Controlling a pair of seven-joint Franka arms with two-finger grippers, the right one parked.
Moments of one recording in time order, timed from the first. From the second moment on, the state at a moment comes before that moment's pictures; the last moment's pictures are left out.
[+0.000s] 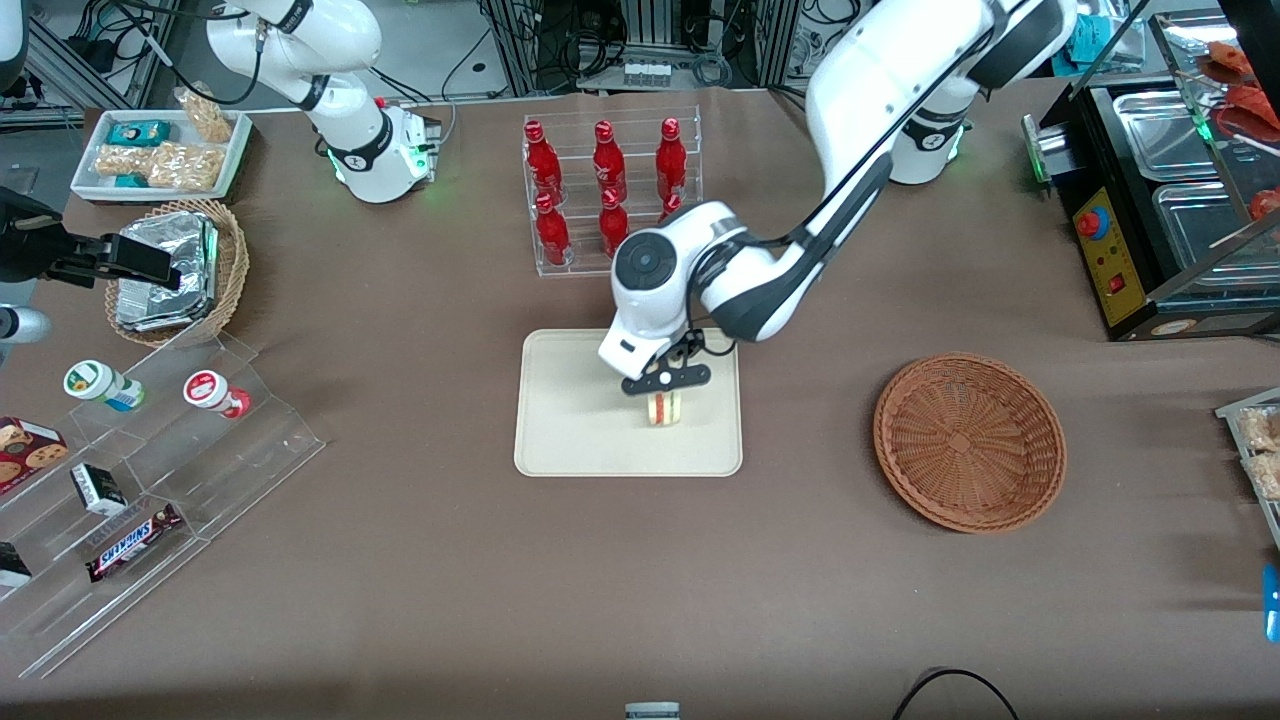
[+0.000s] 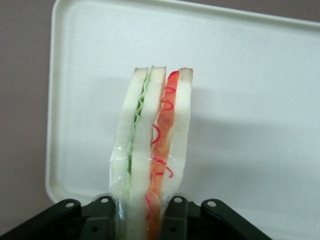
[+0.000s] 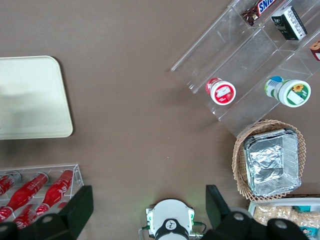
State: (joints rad) arm -0.49 0.73 -0.41 -1.51 0.30 2.12 -1.16
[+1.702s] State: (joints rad) arm -0.49 0.73 -0.36 -1.38 0.38 2.11 -1.27
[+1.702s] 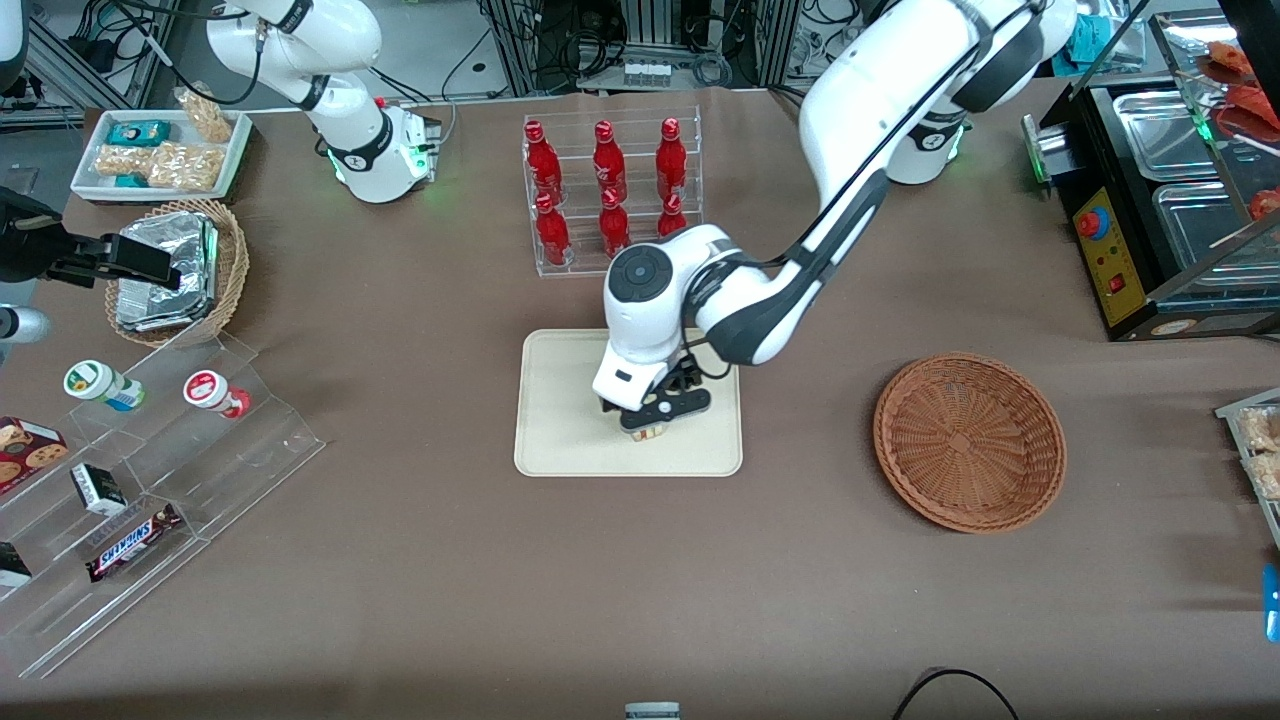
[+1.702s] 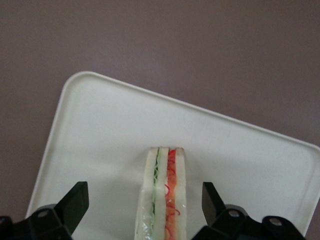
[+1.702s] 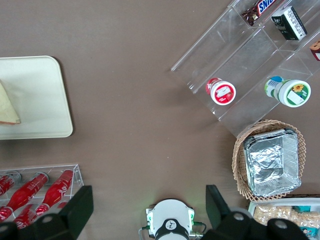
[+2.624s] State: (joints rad) arm -0.01 0.34 -0.35 -1.41 0.07 1.53 -0.50
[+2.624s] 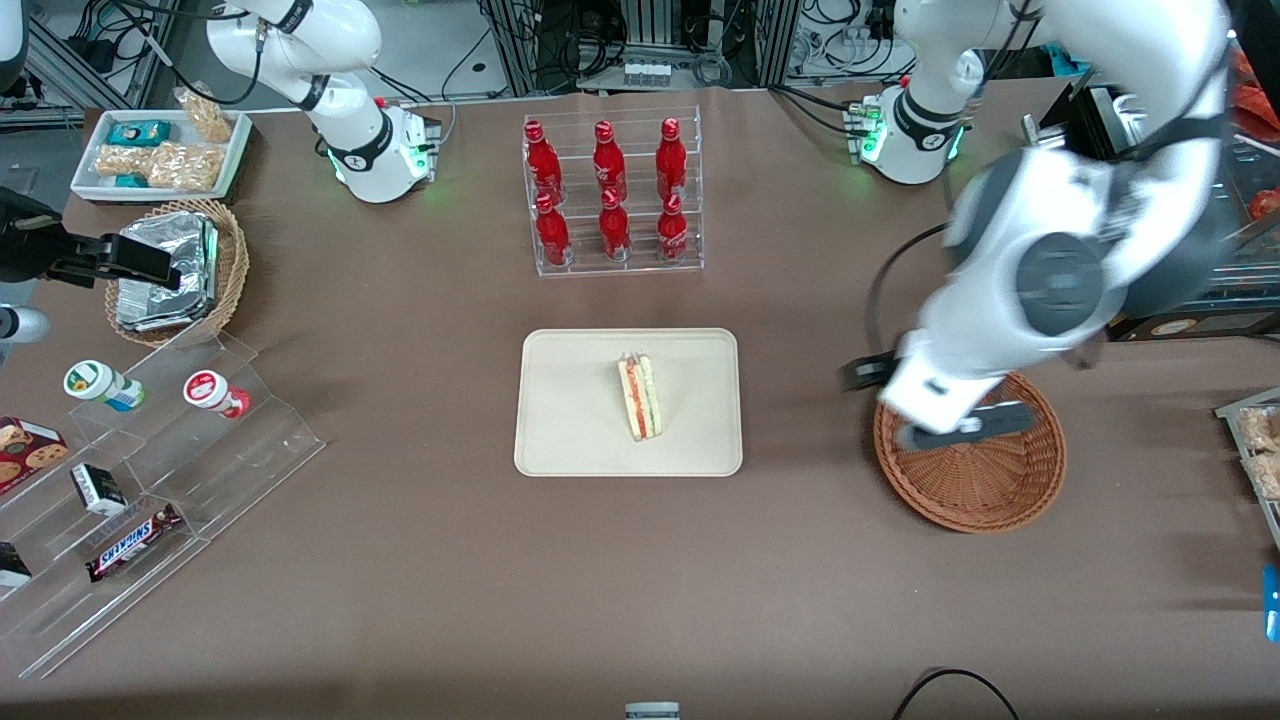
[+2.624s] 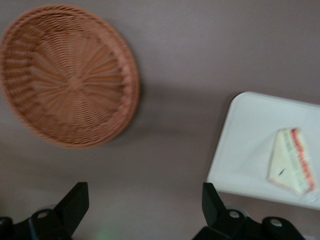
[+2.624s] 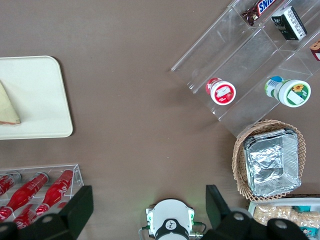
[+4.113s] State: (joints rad) arm 0.20 0.10 -0.29 -1.44 -0.01 1.23 -0.33
